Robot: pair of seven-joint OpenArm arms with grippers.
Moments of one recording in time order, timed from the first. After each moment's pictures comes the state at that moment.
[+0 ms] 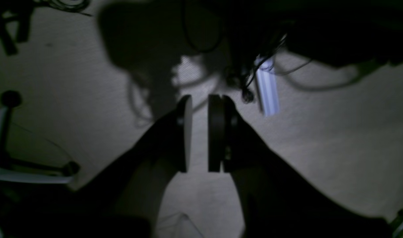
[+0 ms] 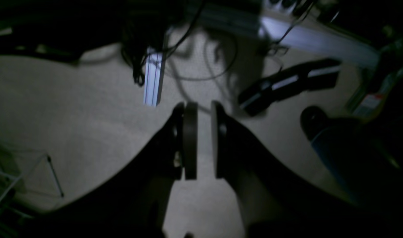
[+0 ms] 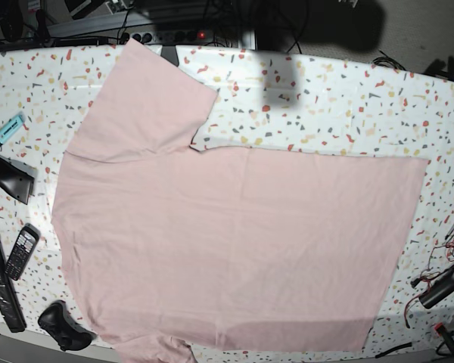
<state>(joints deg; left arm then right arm) 42.2 -9.6 -2.0 74.1 6.6 -15.4 17.2 -49.0 28.6 -8.1 88.5 17.4 7.0 -27.4</state>
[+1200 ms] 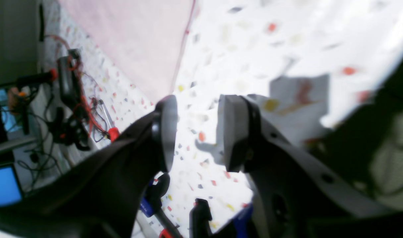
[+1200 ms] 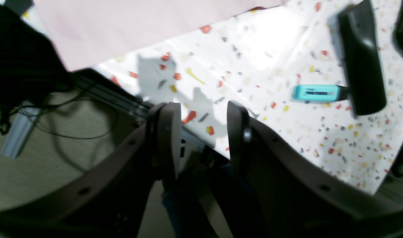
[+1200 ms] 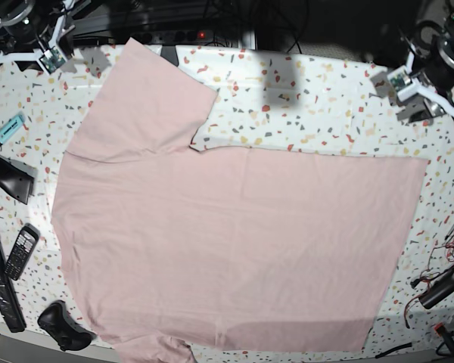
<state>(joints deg) 34.9 -43.8 -1.5 110.8 21.0 -21.0 16.5 -63.7 40.2 20.1 129.9 5.3 10.1 -34.5</state>
